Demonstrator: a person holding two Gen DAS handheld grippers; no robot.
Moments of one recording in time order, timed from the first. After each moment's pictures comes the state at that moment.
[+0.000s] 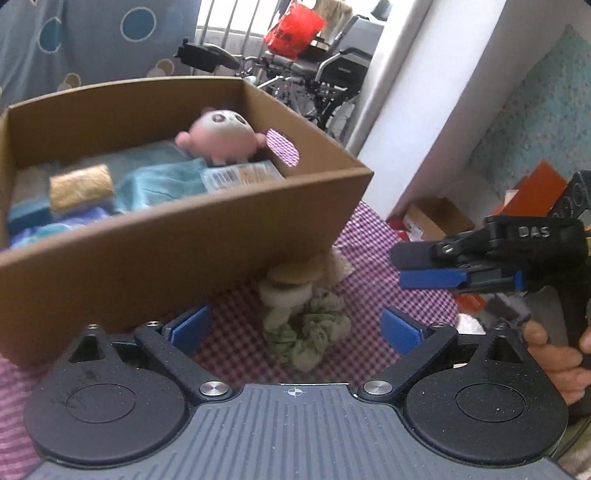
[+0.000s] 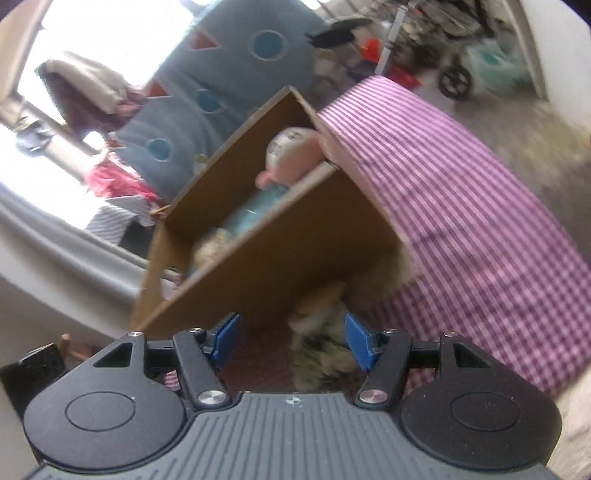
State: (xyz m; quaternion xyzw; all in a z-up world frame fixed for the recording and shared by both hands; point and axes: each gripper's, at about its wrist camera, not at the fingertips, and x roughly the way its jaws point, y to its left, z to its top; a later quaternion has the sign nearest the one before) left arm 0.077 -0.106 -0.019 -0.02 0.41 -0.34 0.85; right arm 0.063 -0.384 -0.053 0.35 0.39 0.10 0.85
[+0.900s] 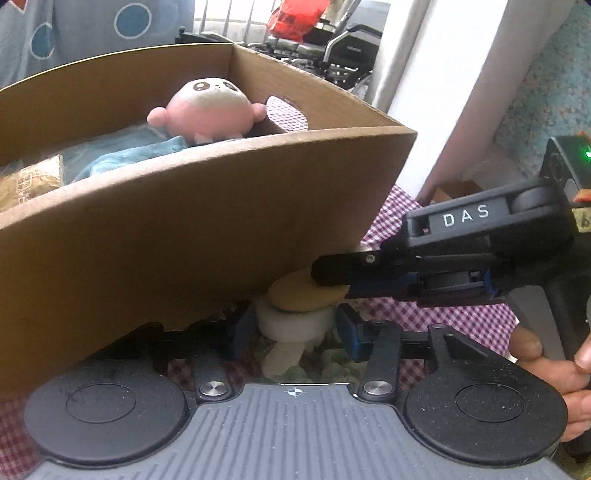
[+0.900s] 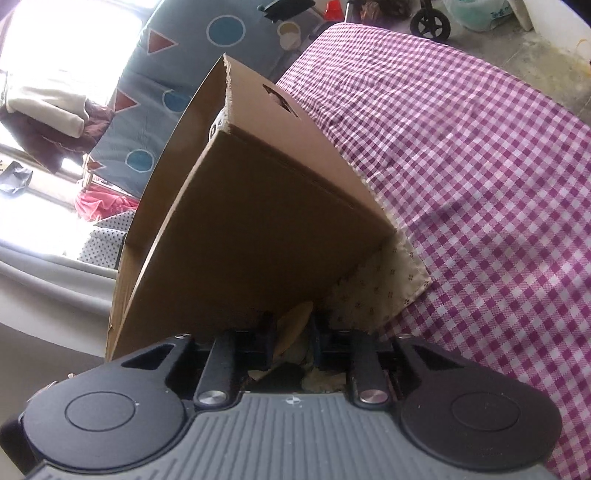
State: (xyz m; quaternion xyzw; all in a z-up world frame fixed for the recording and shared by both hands) left arm 0.109 -0.158 -0.069 0.02 0.41 -0.32 0.85; right arm 0.134 -0.384 -0.136 0.43 0.41 0.10 0.80
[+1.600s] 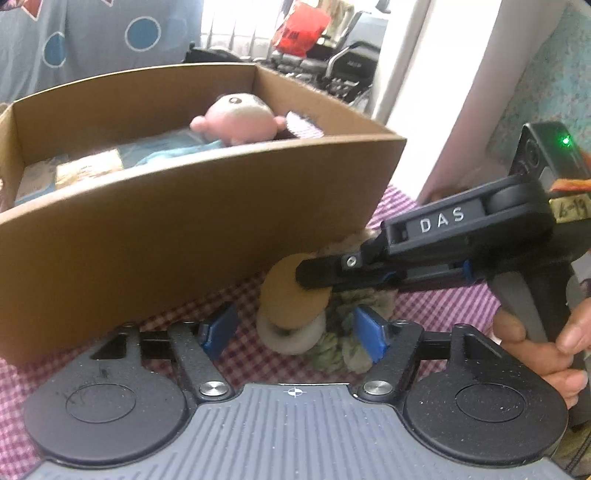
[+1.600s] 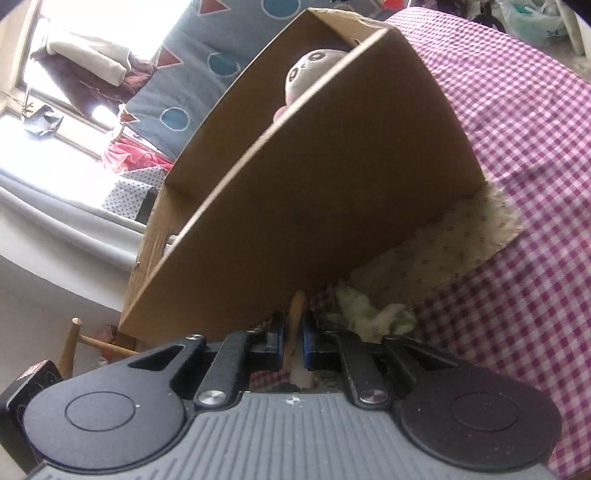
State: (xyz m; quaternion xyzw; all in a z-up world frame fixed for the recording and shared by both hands) left arm 0.074 -0.102 -0.052 0.01 0.39 -0.33 0.86; right arm 0.121 -0.317 -0.108 0.37 0.42 0.16 0.81
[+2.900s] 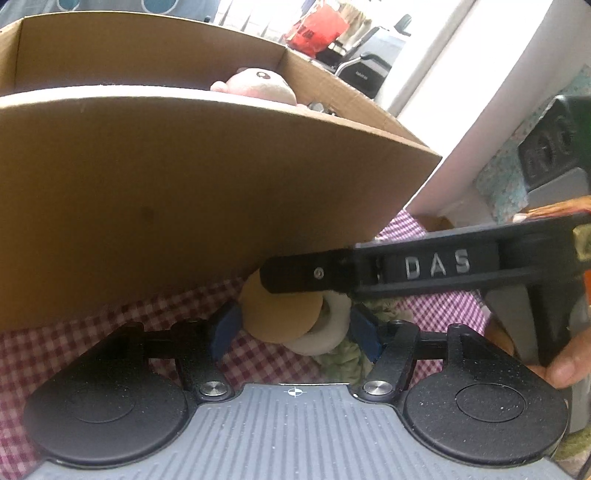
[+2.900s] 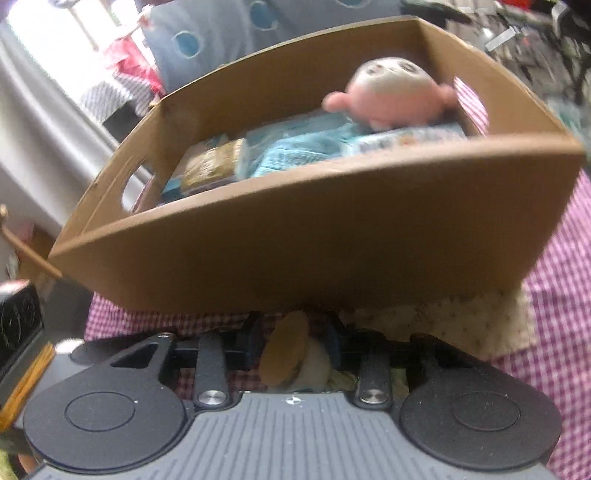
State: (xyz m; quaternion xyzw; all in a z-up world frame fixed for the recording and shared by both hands) left arm 0.113 -0.083 -0.092 -0.09 0.41 -0.35 0.83; right arm 0.150 -0.253 -0.080 0.11 0.45 0.15 0.87
